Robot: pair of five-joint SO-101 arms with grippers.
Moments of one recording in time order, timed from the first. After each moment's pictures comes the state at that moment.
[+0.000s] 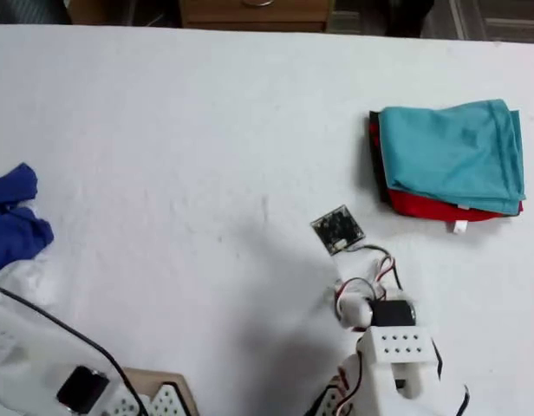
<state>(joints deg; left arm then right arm) -67.6 27.4 -29.1 92.4 -38.1 -6.2 -63.2 86.2 49.1 28.5</state>
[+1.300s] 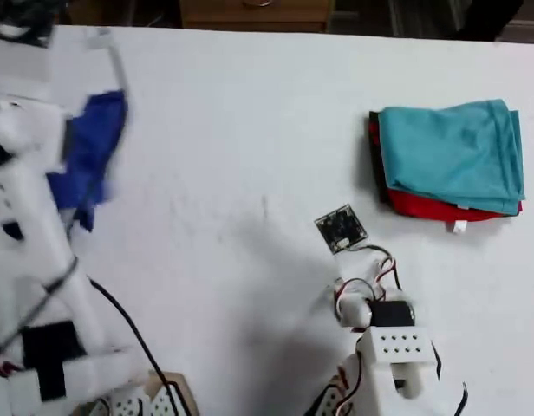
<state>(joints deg) -17.5 -12.1 -31.3 101.4 -19.0 -6.2 -63.3 86.9 47.7 26.0</state>
